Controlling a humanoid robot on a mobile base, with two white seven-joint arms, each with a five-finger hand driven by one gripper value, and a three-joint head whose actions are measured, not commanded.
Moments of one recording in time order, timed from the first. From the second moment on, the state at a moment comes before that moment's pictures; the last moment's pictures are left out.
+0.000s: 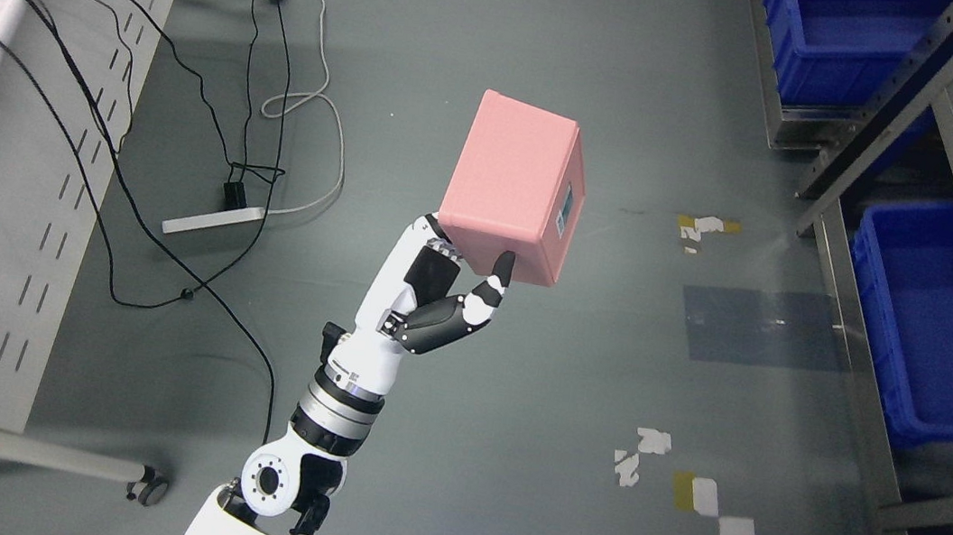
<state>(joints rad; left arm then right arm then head) -0.07 0.00 -0.40 -1.67 0.28 -0.43 -0.26 0.00 0.00 -0.05 0.00 0.00 -0.05 -0.01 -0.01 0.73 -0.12</state>
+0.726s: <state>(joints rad) -0.02 0.00 -0.42 -1.67 0.28 -0.44 -0.30 0.00 0.00 -0.05 0.00 0.00 -0.05 0.00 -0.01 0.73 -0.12</state>
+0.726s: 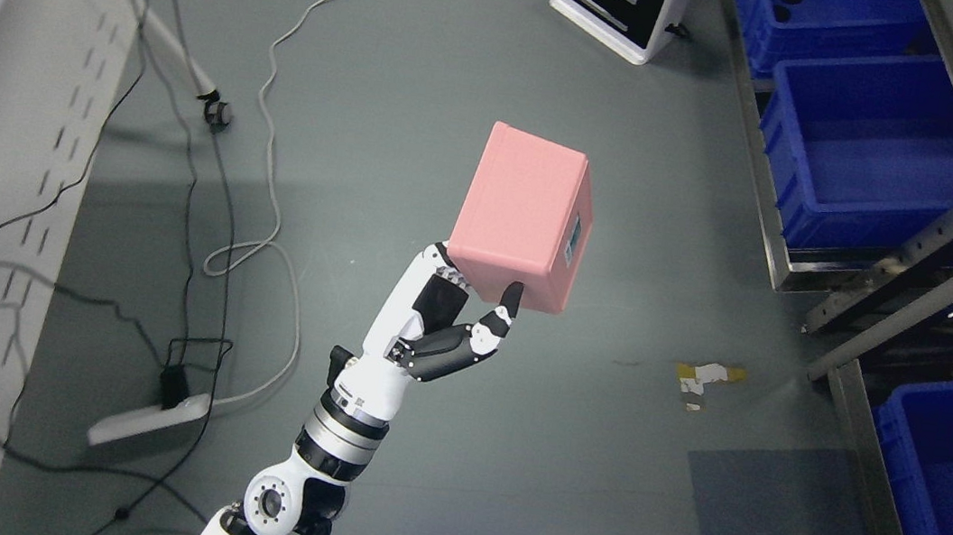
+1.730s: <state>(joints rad) 0.00 0.00 -0.44 -1.66 0.27 -0.41 -0.35 0.00 0.00 -0.05 0.00 0.00 -0.05 0.00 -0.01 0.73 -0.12</state>
